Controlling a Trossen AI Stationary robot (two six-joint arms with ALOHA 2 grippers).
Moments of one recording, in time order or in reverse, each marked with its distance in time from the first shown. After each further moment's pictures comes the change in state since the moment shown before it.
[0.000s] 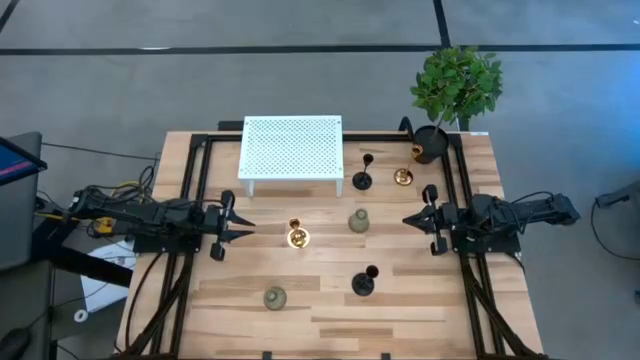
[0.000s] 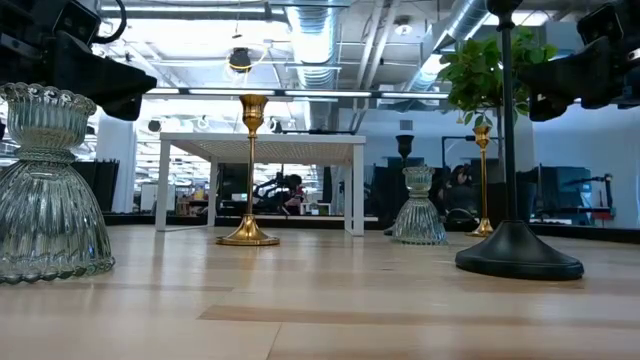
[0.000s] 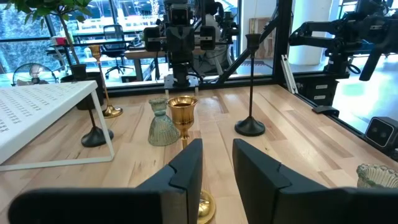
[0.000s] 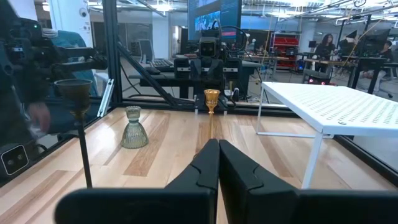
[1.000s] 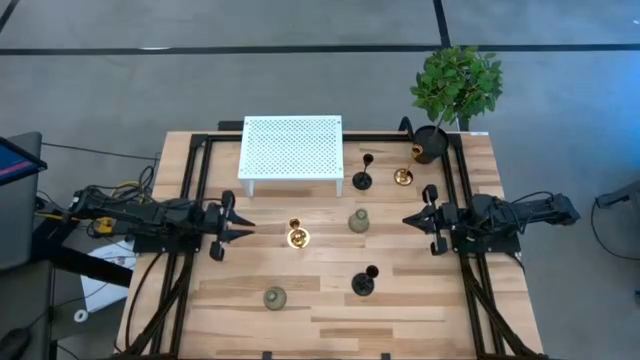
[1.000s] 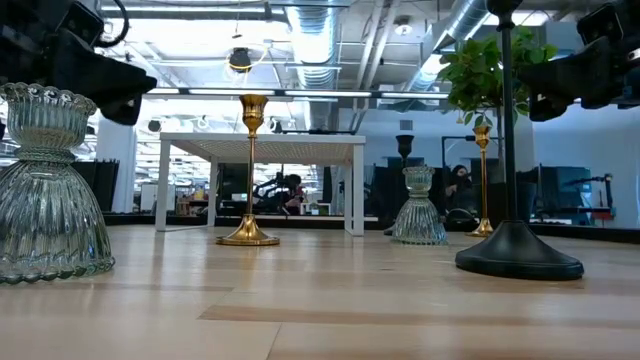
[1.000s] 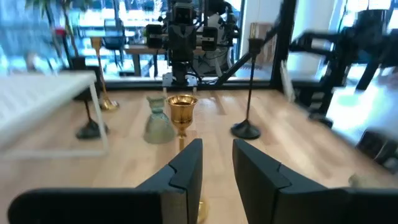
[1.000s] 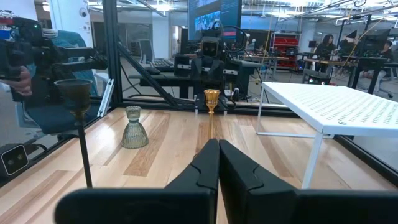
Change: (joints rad) left arm 0.000 0.000 0.000 0.003 -0.002 -0.130; right arm 0.000 0.000 0.000 0.000 0.000 0.000
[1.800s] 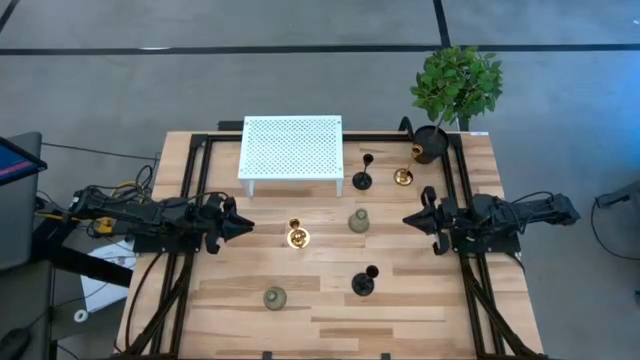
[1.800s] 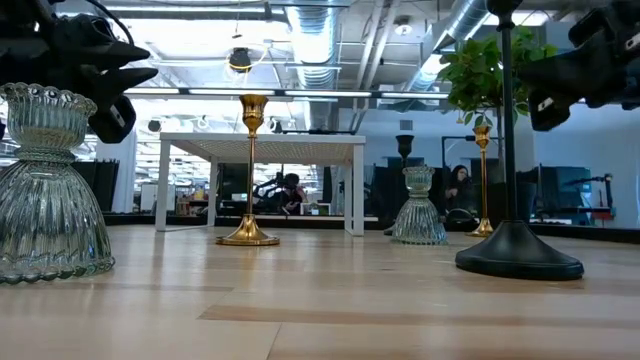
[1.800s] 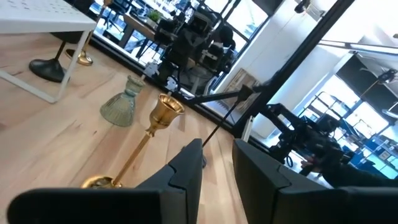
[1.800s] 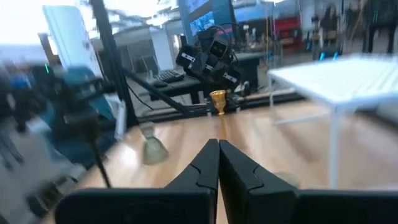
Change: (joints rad) left arm 0.000 0.000 0.000 0.065 -0.002 -0.537; right arm 0.002 0.000 0.000 0.012 0.000 0.257
